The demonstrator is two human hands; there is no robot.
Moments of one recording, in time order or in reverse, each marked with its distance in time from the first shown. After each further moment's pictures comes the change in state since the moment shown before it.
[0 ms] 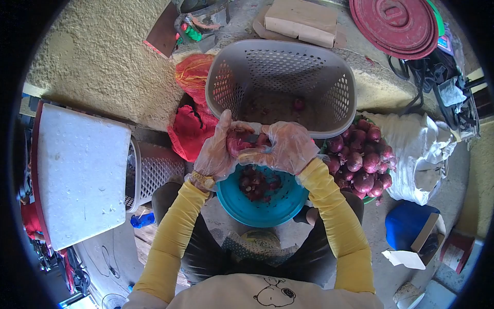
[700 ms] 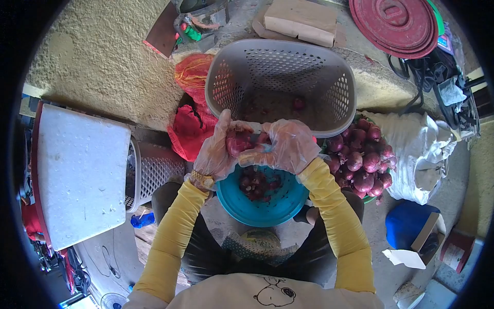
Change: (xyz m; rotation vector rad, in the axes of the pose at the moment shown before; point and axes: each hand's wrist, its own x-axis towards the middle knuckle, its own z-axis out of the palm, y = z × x) left_hand 0.002 -0.002 -0.003 0.032 0.068 0.004; right_hand -0.002 0.008 0.005 -0.153 0.024 -0.007
